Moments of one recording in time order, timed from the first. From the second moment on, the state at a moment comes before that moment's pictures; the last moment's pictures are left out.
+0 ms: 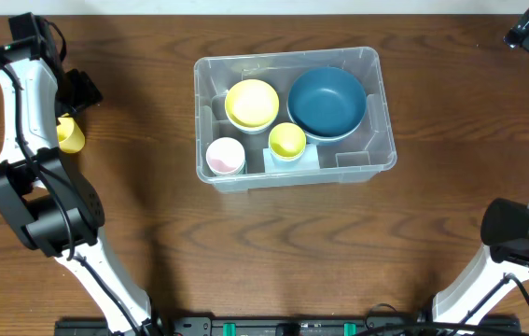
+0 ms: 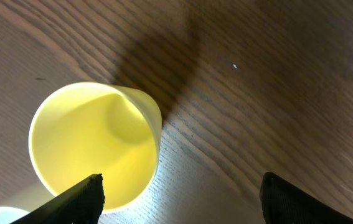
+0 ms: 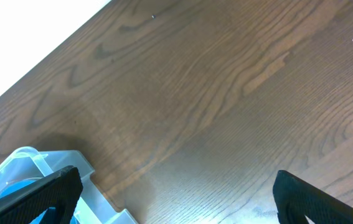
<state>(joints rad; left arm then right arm) 0.34 2.16 1.94 -1.10 -0.11 -0.29 -0.28 2.02 2.56 -1.57 0.10 0.44</state>
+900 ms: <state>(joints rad) 0.28 2.16 1.92 -1.13 0.01 -0.27 -0.28 2.02 2.56 -1.57 0.10 0.44</state>
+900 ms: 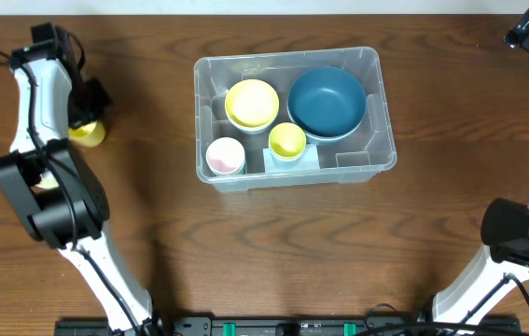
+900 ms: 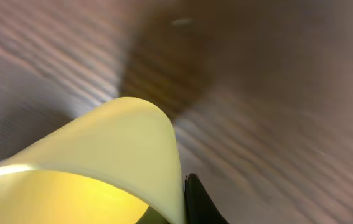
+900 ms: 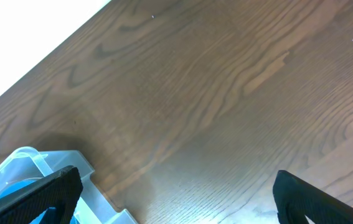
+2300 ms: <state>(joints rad) -0.61 1.92 1.93 -1.24 0.08 -0.04 -0.28 2.02 2.56 -1.57 0.10 0.44</state>
